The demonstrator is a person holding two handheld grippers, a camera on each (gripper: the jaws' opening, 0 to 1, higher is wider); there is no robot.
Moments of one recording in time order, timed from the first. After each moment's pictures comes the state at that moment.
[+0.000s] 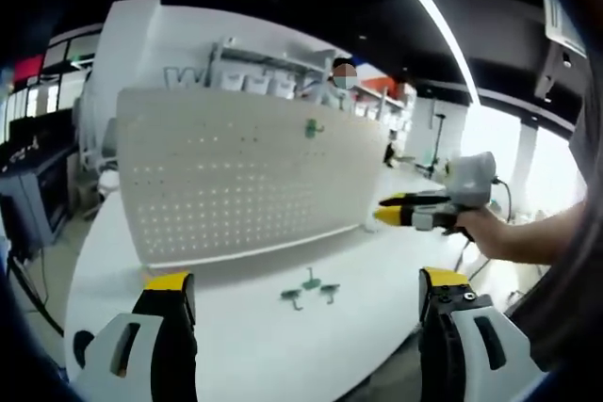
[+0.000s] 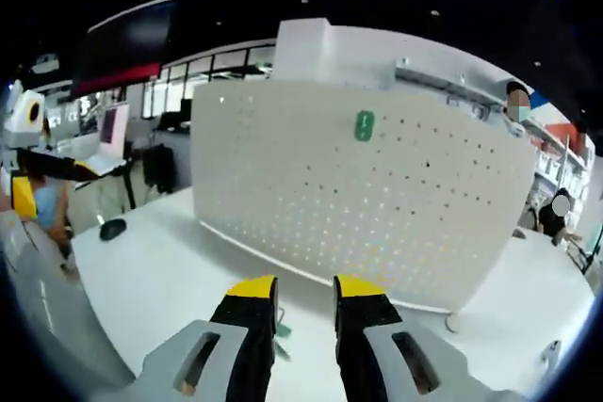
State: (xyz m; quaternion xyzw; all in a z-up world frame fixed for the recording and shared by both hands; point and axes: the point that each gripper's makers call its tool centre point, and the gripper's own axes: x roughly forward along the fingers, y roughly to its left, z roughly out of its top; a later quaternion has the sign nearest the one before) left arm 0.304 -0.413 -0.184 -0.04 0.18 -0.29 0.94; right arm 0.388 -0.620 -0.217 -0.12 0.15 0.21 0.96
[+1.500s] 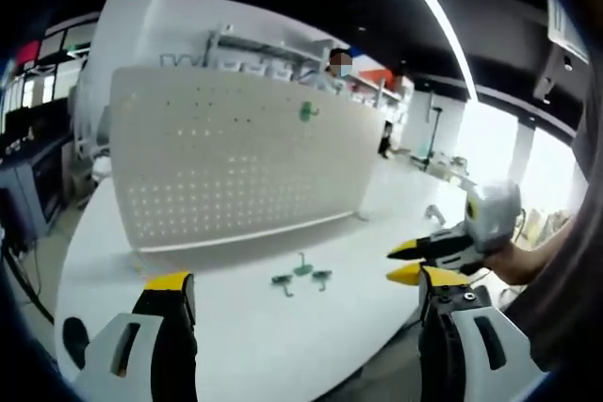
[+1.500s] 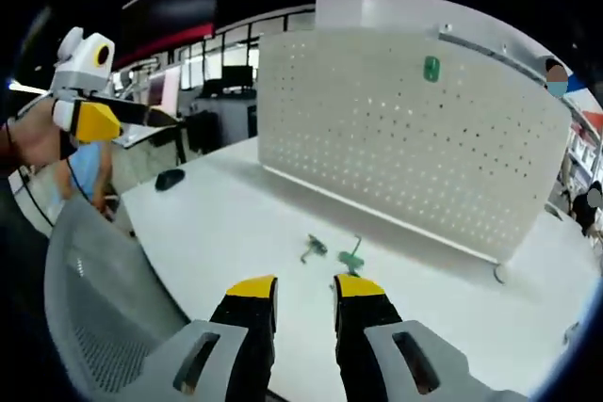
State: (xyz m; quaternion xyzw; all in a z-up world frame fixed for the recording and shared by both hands) left arm 0.297 -0.419 -0.205 -0.05 0.20 -0.30 0.93; right arm 0.307 -0.582 -0.283 -0.12 0.24 0.30 0.92
